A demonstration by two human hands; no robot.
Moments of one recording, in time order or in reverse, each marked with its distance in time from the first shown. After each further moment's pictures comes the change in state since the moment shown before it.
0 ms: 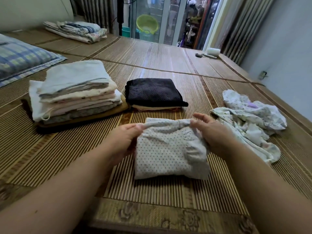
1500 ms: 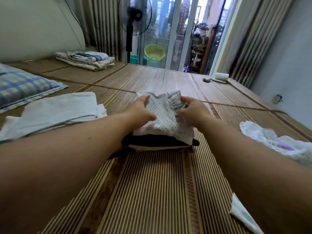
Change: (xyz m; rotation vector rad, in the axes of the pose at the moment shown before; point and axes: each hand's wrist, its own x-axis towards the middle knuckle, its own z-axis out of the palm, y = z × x) left_hand 0.191 0.128 0.007 0.683 0.186 0.417; right_hand 0.195 -0.109 0.020 -0.592 0.189 -0.389
